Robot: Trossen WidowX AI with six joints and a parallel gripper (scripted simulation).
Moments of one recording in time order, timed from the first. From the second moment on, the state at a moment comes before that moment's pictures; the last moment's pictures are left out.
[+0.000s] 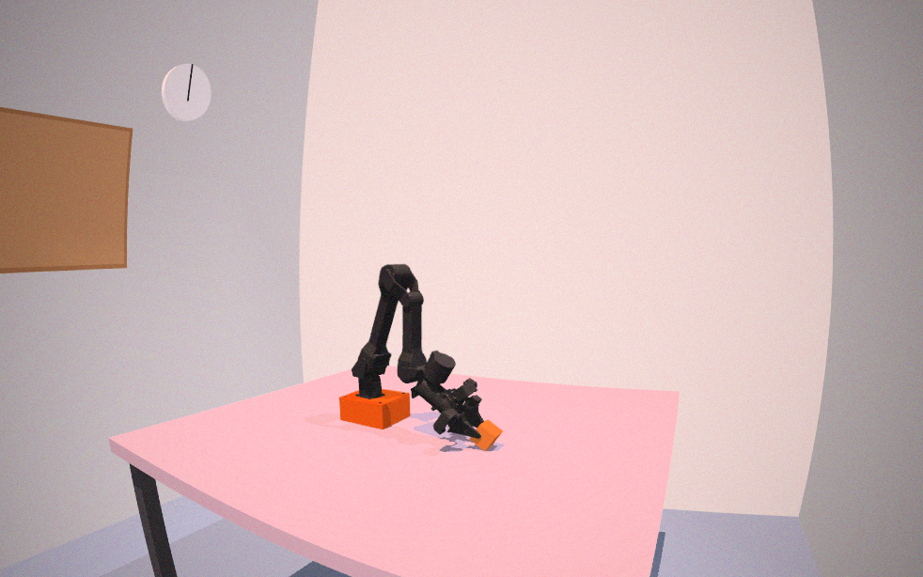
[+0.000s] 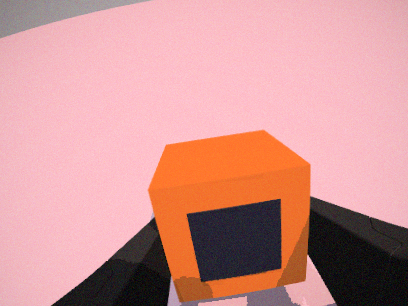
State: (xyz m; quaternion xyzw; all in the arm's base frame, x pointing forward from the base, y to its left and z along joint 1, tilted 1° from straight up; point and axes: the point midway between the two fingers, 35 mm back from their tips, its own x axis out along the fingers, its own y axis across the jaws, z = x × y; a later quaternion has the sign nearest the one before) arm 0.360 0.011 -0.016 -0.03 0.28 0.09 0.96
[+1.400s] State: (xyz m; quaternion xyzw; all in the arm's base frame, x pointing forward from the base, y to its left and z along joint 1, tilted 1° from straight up) arm 0.354 0.011 -0.012 -0.03 0.25 0.09 0.96
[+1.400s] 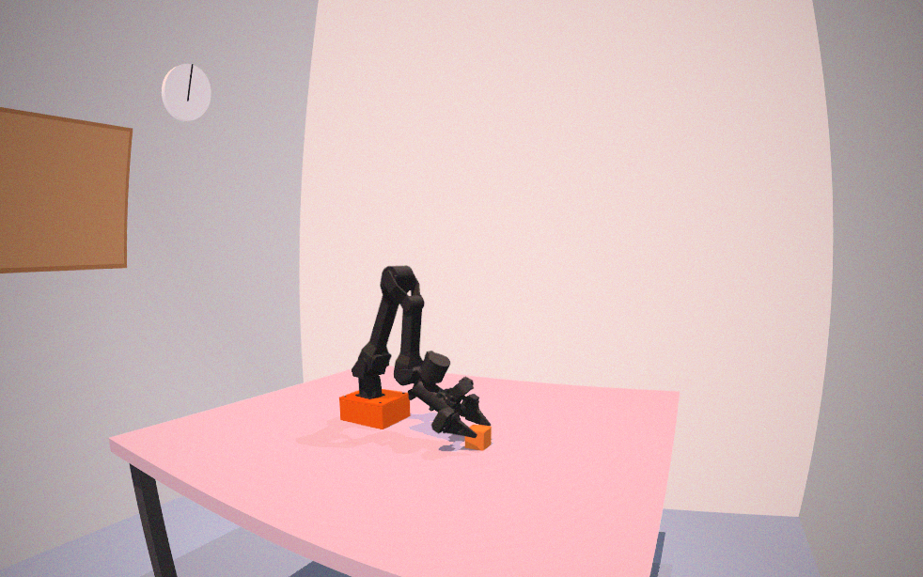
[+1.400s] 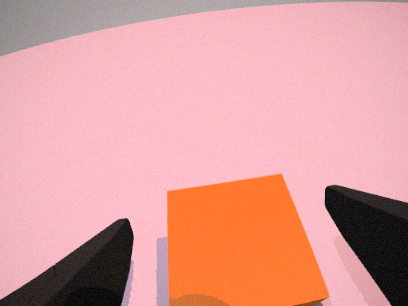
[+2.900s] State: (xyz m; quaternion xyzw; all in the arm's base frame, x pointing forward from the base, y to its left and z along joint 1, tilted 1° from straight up) arm 0.361 0.011 -0.010 -0.03 0.36 0.09 0.93
